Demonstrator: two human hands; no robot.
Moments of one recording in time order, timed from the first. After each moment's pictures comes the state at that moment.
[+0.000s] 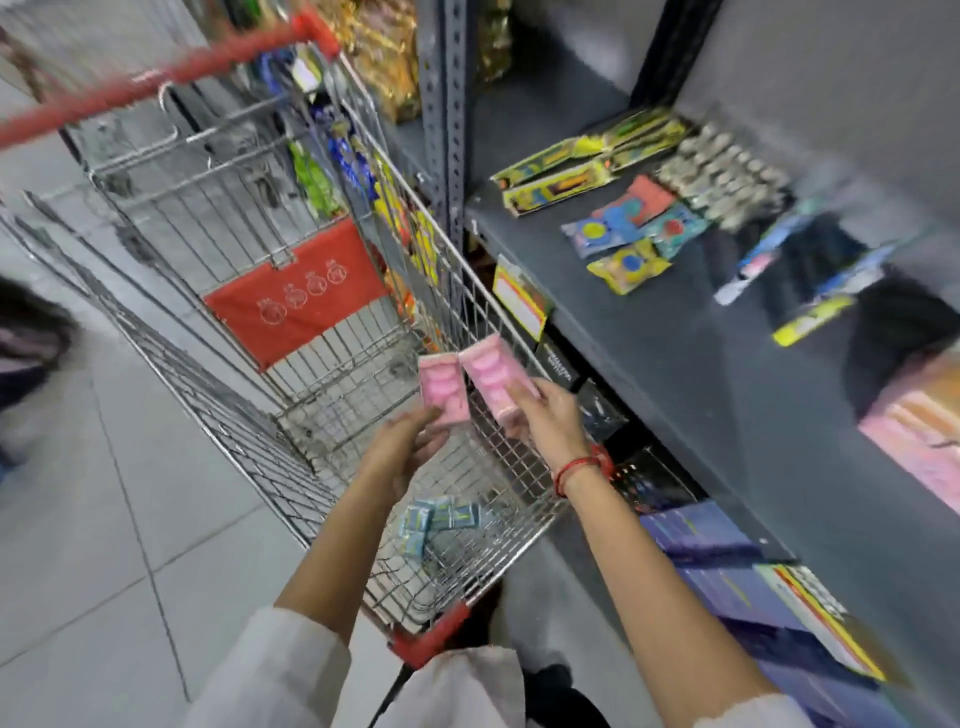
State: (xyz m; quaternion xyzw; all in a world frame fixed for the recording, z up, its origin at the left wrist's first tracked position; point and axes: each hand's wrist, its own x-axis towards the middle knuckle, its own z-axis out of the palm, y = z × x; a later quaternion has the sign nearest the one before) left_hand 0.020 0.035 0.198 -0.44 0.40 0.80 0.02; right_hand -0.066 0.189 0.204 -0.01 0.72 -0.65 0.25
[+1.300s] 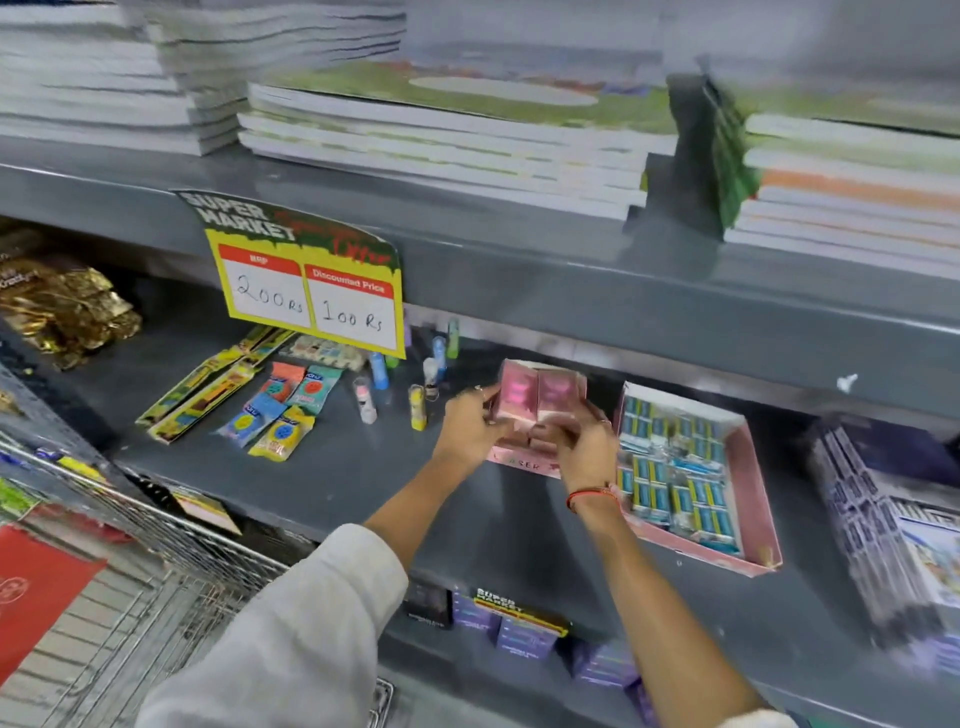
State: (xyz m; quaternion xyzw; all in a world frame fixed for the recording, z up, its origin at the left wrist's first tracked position) left_hand -0.152 0.383 0.342 0.16 0.87 0.47 0.03; right_hand -0.099 0.517 0.325 0.19 0.87 -0.41 -0.18
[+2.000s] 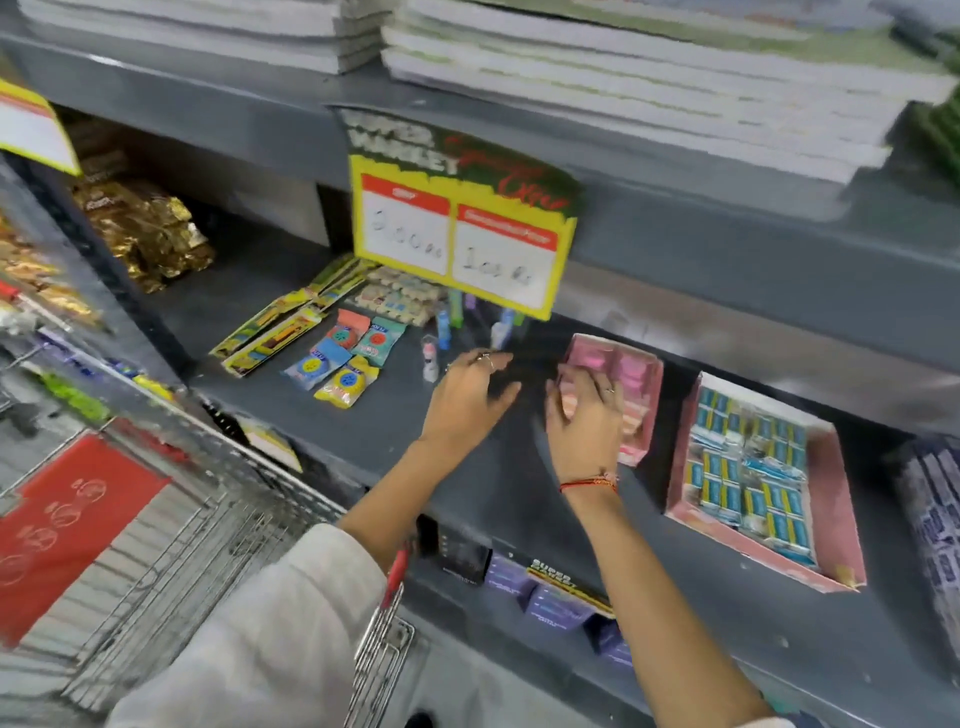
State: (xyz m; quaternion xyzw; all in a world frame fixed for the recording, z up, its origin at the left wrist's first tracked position) left_hand -0.151 0.315 0.345 0.16 0.92 0.34 -0.09; right_hand -0.102 0.442 0.343 0.10 0.90 -0.30 -0.31
